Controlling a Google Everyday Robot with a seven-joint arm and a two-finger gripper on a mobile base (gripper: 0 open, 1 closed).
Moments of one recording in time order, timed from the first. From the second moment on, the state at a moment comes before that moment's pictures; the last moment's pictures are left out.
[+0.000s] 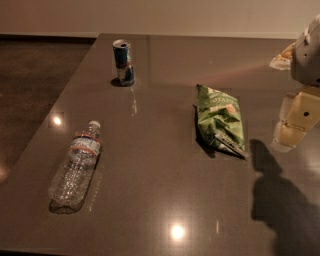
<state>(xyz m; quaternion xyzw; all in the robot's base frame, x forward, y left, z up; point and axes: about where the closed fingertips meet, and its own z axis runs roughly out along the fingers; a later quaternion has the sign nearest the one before) 0.438 -0.217 0.976 -0.60 0.78 -0.03 0.16</state>
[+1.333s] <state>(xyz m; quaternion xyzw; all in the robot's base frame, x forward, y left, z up) 0.534 -0.201 0.932 -0.45 0.88 -0.03 0.15</state>
